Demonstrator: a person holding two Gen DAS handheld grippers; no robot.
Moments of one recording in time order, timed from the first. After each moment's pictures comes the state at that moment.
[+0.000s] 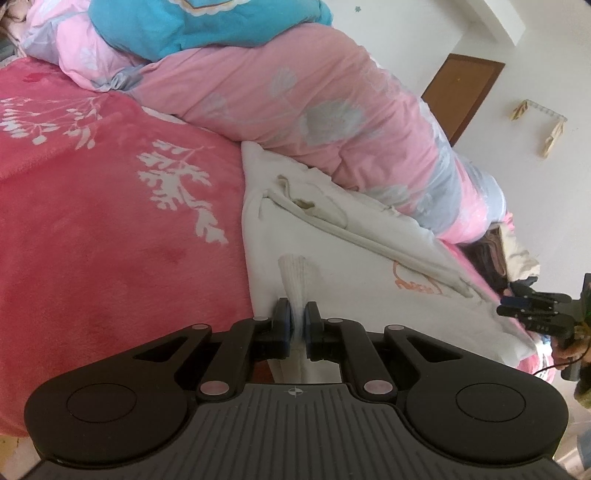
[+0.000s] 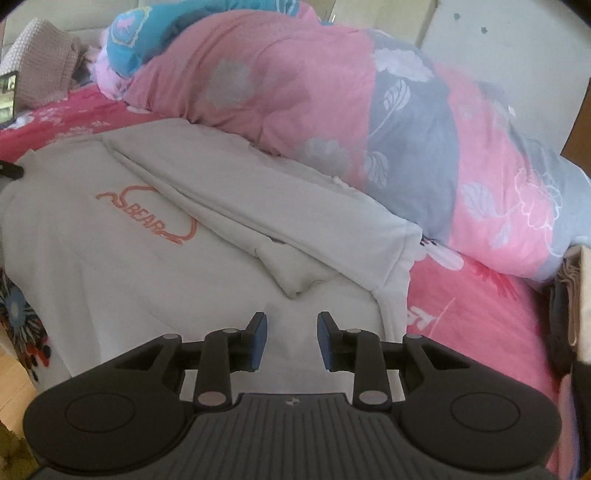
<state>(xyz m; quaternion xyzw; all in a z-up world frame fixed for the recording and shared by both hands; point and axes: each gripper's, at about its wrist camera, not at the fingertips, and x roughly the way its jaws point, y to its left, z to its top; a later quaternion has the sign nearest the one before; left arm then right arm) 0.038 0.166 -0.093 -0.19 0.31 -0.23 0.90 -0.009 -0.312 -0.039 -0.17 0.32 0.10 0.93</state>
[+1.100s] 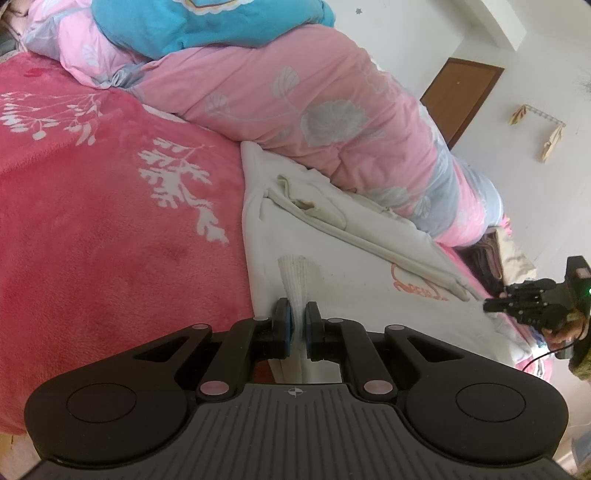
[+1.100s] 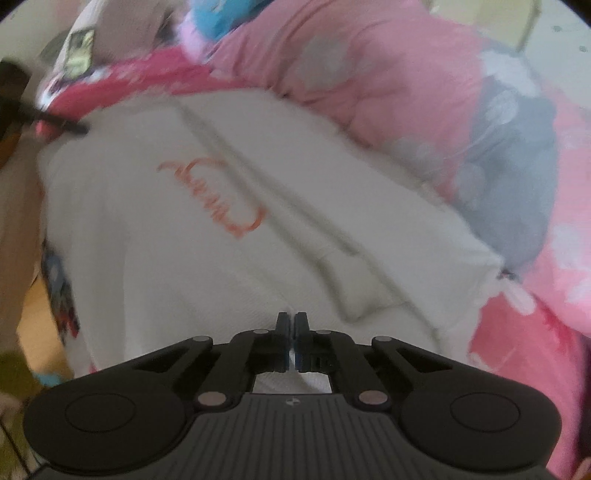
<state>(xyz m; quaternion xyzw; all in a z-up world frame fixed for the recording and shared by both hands) 0.039 0.169 -0.095 -0.20 0.31 -0.24 0.90 0.025 -0.302 -0.038 -0.22 0.37 0.22 0.88</state>
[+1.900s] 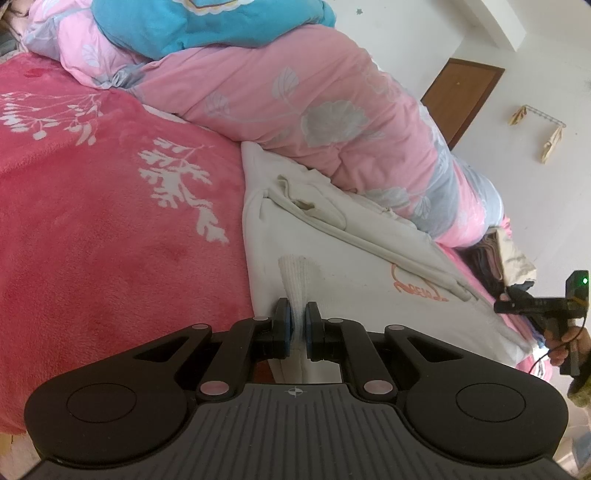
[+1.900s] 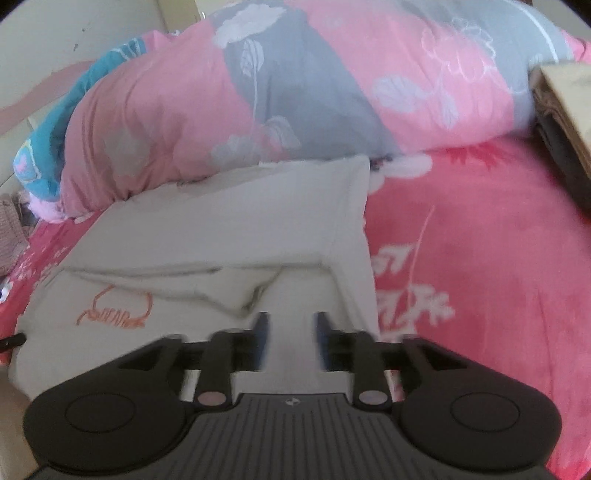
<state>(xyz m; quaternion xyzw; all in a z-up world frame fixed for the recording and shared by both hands) 0.039 0.169 -0.096 -0.20 0.31 -0.24 0.90 0.024 -0.401 -0.042 0.10 0.40 0.05 0.91</state>
